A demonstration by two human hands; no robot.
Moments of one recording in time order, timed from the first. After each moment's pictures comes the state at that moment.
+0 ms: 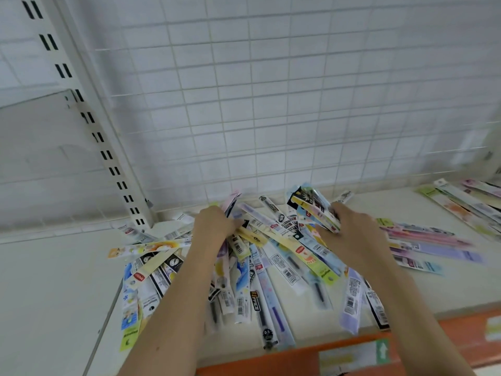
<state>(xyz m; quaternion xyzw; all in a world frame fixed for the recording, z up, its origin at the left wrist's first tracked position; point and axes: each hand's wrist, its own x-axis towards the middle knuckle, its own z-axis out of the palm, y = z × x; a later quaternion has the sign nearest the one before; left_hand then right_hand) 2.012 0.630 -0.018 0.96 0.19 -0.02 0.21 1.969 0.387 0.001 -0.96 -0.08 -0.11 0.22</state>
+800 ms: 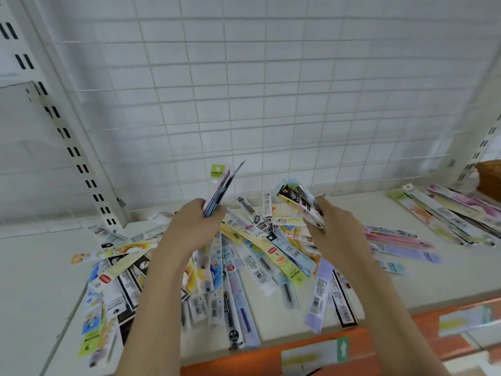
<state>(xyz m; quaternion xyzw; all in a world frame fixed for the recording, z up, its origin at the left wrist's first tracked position) 1.945 0.592 0.038 0.89 0.13 0.05 0.44 1.973 0.366 0.005 -0.96 -0.10 -0.16 0.23</state>
